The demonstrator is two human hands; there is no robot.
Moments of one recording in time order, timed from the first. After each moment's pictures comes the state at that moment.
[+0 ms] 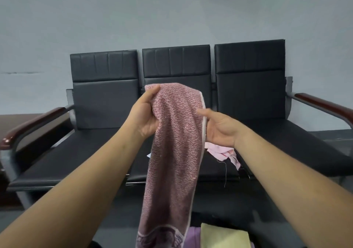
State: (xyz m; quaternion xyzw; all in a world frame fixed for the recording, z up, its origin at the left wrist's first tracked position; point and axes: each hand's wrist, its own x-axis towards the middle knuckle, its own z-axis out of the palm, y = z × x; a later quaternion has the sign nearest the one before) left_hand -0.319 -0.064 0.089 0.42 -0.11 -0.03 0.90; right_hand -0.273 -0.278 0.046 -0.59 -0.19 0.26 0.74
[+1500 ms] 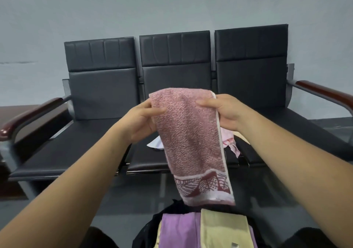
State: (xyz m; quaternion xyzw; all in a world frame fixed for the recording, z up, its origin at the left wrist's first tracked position) left_hand -0.317 -0.026 0.040 0.61 -0.13 -0.08 0.78; right_hand -0.280 -0.282 0.058 -0.62 -0.14 0.15 0.76
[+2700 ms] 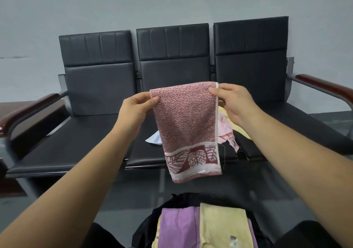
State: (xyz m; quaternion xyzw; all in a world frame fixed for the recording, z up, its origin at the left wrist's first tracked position) left_hand -0.314 -0.029 0.027 0.68 -0.07 0.18 0.70; right_hand -0.265 -0.299 0.041 -0.67 -0.08 -0.06 0.74
